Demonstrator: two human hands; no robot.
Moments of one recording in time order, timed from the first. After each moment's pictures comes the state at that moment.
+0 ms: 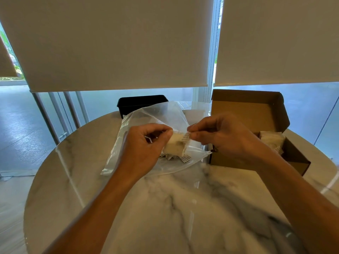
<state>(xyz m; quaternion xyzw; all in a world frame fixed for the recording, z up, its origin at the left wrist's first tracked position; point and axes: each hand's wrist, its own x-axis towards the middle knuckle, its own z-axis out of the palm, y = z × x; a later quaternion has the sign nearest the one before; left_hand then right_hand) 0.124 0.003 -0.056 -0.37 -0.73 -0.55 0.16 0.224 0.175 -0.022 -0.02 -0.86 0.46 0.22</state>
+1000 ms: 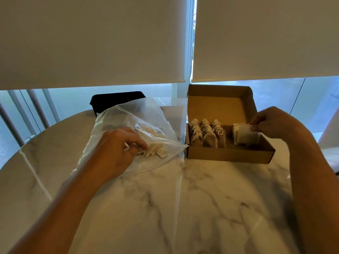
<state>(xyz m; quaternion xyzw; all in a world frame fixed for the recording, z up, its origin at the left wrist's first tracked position) 0.109 -0.005 -0.062 -0.46 -0.80 -0.35 0.13 0.284 0.331 -0.029 -0.39 -0.88 0.19 0.18</state>
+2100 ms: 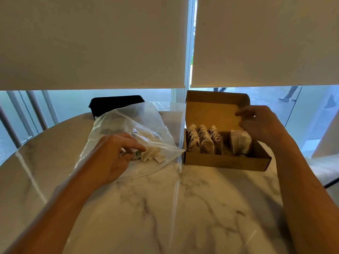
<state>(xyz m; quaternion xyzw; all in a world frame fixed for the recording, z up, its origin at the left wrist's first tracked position) 0.106 -0.005 -0.062 -0.46 -0.80 -0.35 0.11 0.267 0.315 -0.028 -0.31 -0.86 0.24 0.32</state>
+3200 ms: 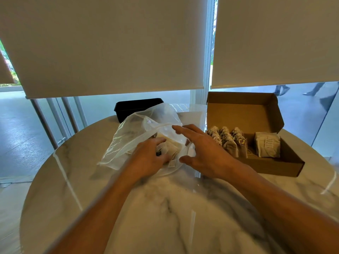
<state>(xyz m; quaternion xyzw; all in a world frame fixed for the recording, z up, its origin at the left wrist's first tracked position) 0.095 0.025 -0.079 -0.37 -0.88 -0.30 0.05 0.202 0.173 -0.063 0.02 -0.95 0.25 0.20</state>
